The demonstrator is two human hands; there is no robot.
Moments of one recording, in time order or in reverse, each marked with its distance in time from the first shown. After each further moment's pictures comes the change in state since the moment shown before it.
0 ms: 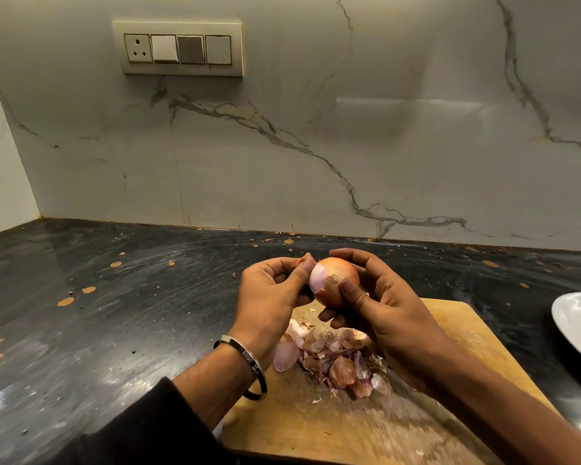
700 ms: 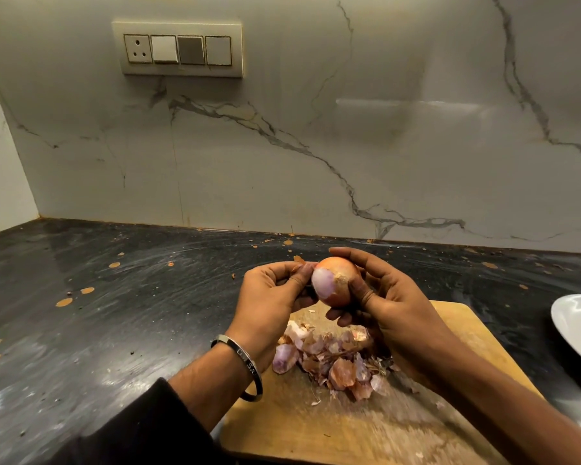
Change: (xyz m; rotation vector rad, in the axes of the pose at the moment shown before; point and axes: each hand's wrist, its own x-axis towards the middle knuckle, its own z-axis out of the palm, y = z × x) left_hand -0.001 -0.001 -0.001 -0.067 -0.067 -0.052; right_hand 0.002 -0.006 -0.005 -0.013 0.008 0.016
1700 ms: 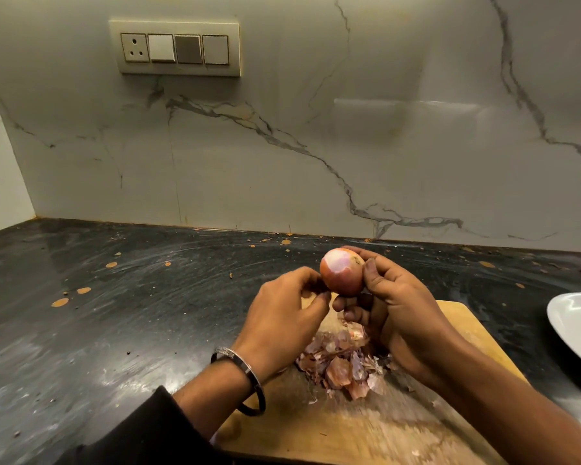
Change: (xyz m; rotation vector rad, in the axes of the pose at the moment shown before) left_hand -0.011 -0.001 0.003 0.909 -0.124 0.293; right_hand 0.004 -0.005 0.001 0.267 0.123 0.114
